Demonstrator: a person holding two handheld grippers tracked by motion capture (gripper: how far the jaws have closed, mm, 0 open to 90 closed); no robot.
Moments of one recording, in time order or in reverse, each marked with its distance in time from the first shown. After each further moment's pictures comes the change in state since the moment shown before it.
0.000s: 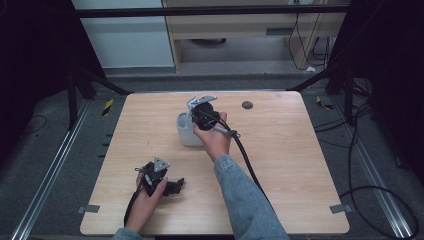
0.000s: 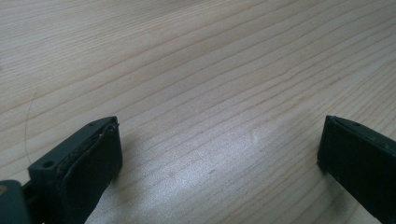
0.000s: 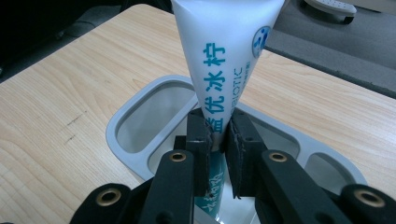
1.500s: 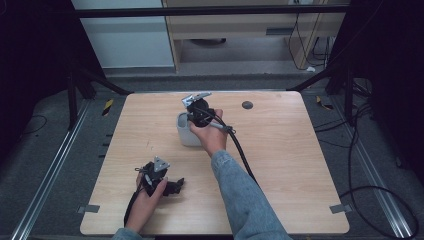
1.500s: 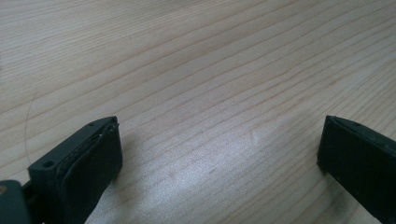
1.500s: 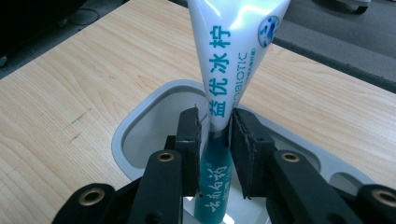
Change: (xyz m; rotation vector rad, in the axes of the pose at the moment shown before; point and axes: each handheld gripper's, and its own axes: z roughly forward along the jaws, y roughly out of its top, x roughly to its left) left arm 0.000 0.000 0.000 0.000 0.001 0.000; right arm 0.004 0.011 0.012 0.052 0.021 -0.011
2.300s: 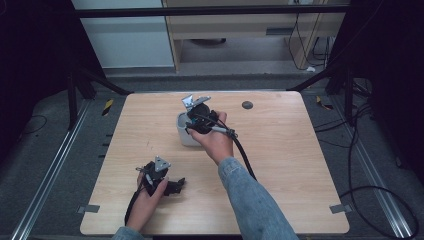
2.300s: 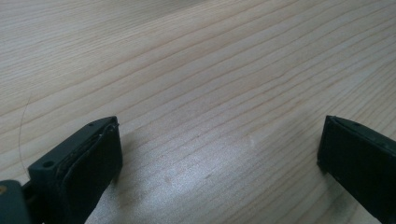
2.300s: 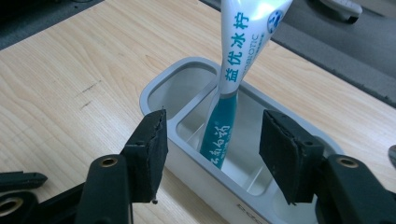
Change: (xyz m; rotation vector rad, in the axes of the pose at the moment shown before) left arm -0.001 0.001 0.001 0.002 -0.008 0.010; right arm 0.013 -0.005 -0.038 0.032 -0.028 -0.105
